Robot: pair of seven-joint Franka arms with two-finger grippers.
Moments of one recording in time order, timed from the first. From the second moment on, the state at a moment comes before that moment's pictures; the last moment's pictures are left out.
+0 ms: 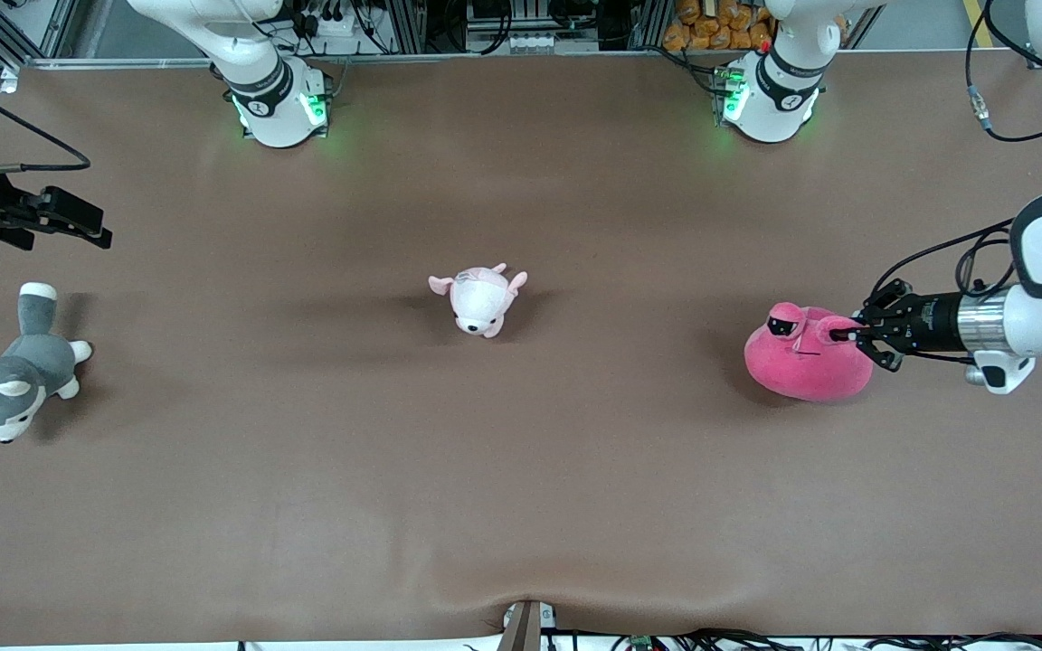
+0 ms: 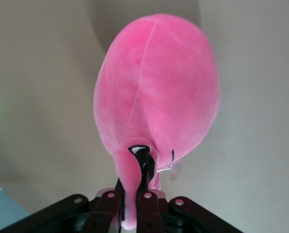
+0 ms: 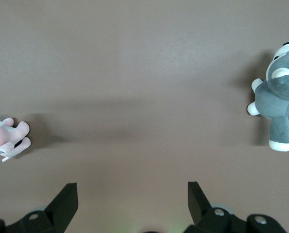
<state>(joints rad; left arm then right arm) 0.22 0.35 -0.15 -1.67 -0.34 1.68 -1.18 -0.03 0.04 0.03 -1.50 0.03 1.46 0.01</state>
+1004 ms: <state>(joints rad) 0.20 0.30 -0.34 -1.39 -0.48 1.51 -1.63 0.12 0.23 0.04 -1.46 0.10 1.71 0.21</state>
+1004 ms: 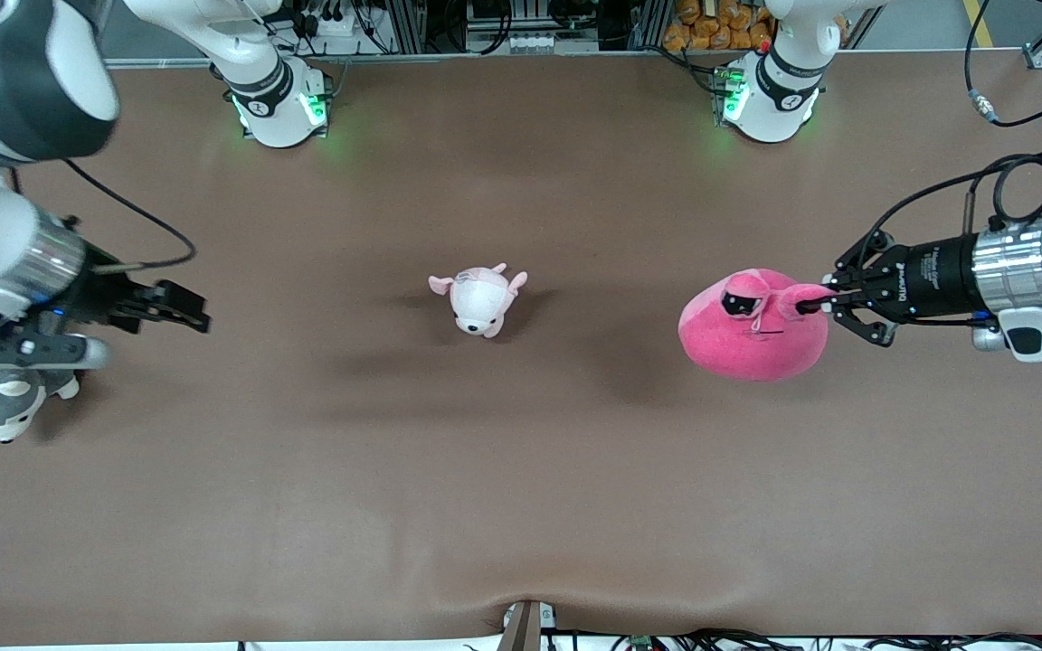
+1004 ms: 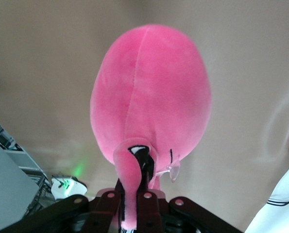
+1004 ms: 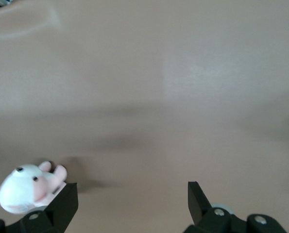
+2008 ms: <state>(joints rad) 0.06 0.33 -0.47 -1.37 -0.48 1.67 -1.89 0.31 0.34 0.05 -1.45 0.56 1.88 0.72</state>
